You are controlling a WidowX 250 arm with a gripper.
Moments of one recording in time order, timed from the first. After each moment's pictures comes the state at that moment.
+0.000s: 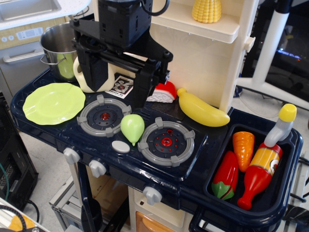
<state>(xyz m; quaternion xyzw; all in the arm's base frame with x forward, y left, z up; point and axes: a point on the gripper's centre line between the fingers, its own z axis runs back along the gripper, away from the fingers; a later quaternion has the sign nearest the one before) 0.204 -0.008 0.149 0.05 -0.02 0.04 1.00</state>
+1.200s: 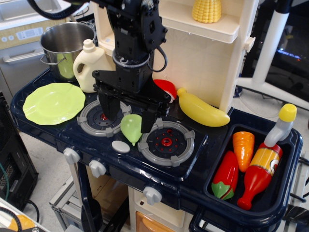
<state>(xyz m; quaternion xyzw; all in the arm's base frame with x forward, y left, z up) 0.247 0.010 0.061 0.05 -0.05 0.07 1.00</state>
